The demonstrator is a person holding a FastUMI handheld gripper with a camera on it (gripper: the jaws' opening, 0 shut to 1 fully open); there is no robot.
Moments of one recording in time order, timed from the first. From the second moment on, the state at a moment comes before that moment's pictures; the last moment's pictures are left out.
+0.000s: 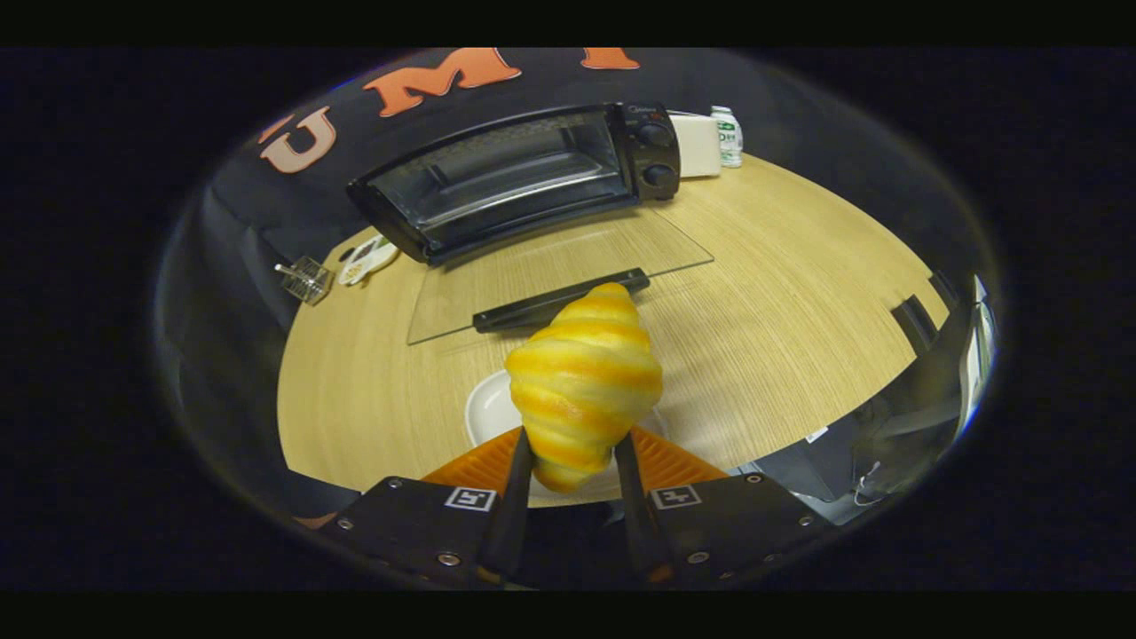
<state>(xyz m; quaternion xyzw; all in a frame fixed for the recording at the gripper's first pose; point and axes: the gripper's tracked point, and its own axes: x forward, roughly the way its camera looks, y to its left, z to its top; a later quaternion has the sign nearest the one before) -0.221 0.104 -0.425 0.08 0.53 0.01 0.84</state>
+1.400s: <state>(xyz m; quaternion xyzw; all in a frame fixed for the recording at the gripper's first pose) -0.002 0.181 -0.394 0.36 0.41 0.09 0.83</state>
